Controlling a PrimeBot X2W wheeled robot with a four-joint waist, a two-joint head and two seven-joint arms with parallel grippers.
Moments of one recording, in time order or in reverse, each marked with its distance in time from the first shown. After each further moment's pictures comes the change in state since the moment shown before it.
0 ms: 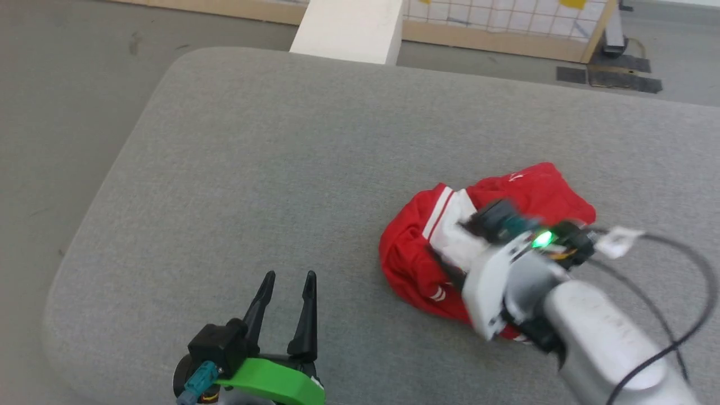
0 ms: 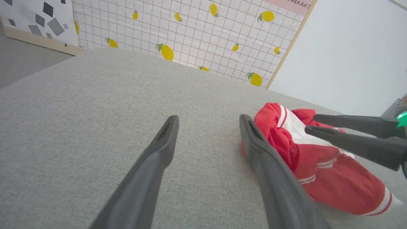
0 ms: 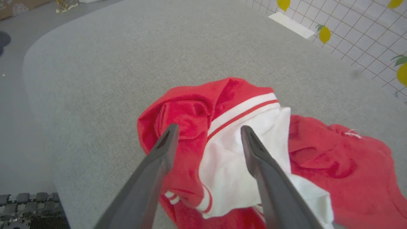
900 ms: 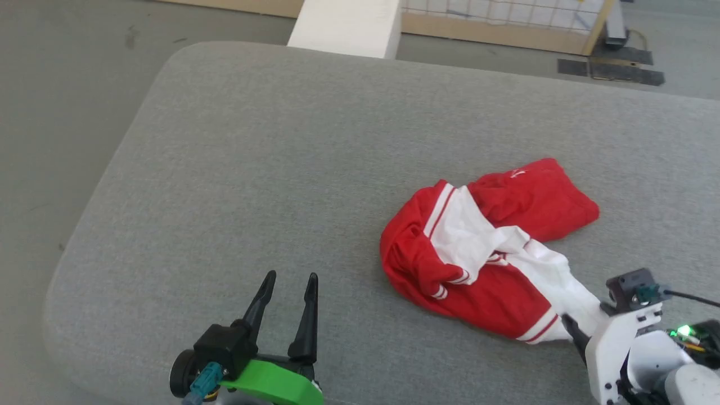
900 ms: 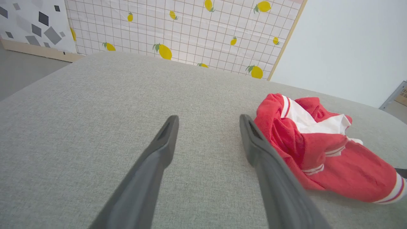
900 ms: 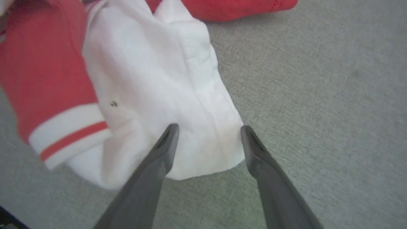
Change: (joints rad) left arm 0.001 0.000 0.016 0.008 0.079 -0.031 0.000; right arm 0.370 -0.100 -0.424 -0.113 -0.107 0.000 0.103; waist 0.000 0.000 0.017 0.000
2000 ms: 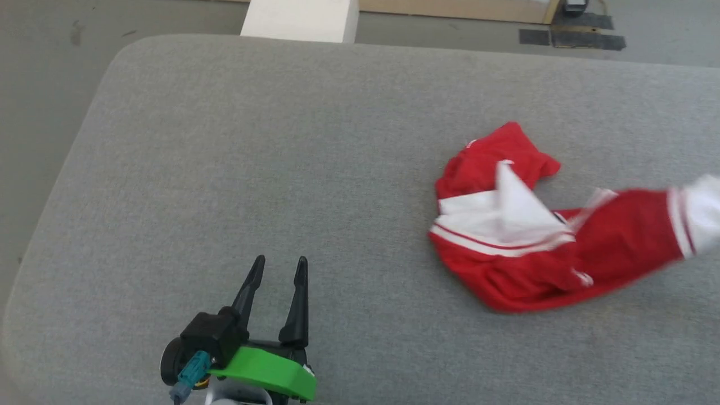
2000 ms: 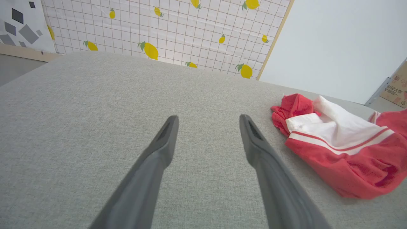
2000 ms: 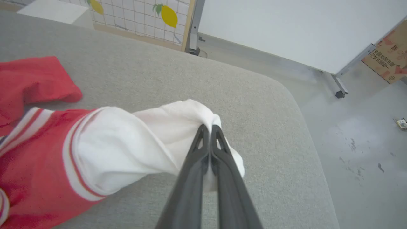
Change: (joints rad) left arm -0.027 0.000 0.026 -0.018 -0.011 0.005 0.000; right arm -0.120 -0.100 -0.405 -0.133 -0.106 0.000 -0.017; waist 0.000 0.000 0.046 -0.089
